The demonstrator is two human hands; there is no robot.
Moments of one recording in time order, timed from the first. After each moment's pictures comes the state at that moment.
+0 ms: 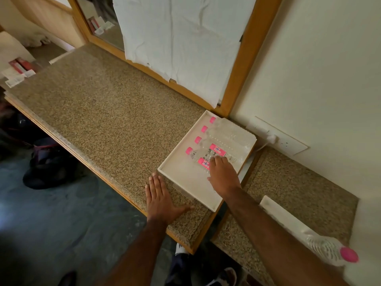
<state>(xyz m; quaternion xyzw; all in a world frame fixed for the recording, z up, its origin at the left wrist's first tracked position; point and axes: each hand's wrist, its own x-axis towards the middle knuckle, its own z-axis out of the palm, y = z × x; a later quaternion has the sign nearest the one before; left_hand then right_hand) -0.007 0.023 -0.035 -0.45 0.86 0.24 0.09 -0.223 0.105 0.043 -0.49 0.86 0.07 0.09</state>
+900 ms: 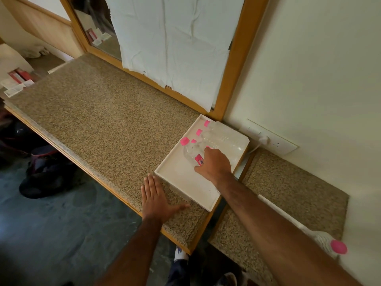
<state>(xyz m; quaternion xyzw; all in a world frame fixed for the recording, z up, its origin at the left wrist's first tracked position) -0.008 0.016 -0.013 -0.46 0.84 0.27 0.07 -0.223 0.075 0.097 -0.37 0.91 -0.08 0.17</state>
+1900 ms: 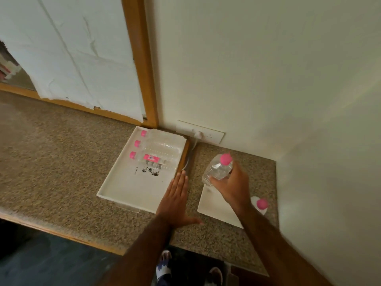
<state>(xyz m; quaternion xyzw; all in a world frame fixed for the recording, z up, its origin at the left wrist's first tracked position) -0.143 0.145 0.015 0.00 0.98 0.20 0.07 -0.263 0.321 0.116 -0.11 0.91 -0.39 0.02</state>
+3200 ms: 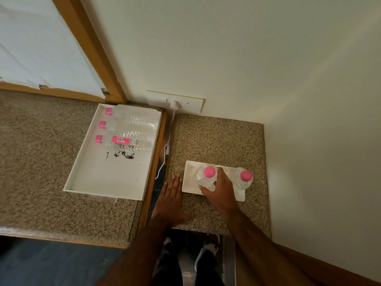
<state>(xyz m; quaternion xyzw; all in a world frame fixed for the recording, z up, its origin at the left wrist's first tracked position) -0.127 0.200 -0.091 0.02 0.96 0.18 0.21 -0.217 0.379 0.005 -0.03 0.91 -0.39 0.15</state>
